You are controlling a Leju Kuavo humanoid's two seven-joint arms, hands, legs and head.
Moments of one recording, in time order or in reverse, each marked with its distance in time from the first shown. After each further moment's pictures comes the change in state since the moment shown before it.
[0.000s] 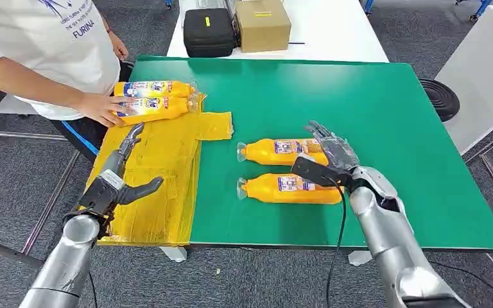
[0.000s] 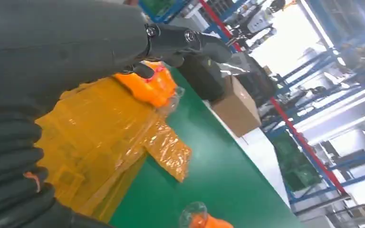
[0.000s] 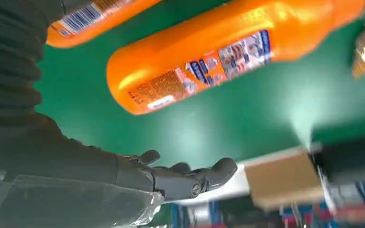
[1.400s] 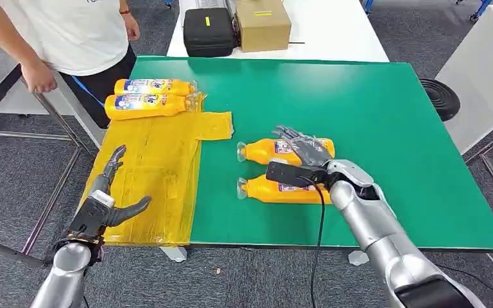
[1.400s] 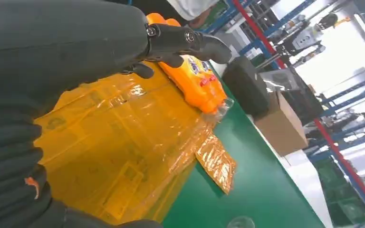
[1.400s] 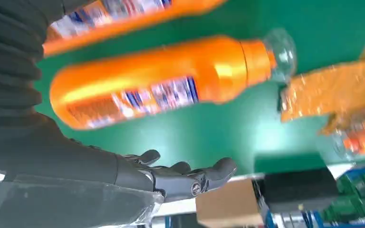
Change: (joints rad) left arm 0.159 -0.016 0.103 -0.105 -0.034 0.049 0.064; right arm -0.003 -0.014 0.259 -0.058 -0.148 0.030 0.051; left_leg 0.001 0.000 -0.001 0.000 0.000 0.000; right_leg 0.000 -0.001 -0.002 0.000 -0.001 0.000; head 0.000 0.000
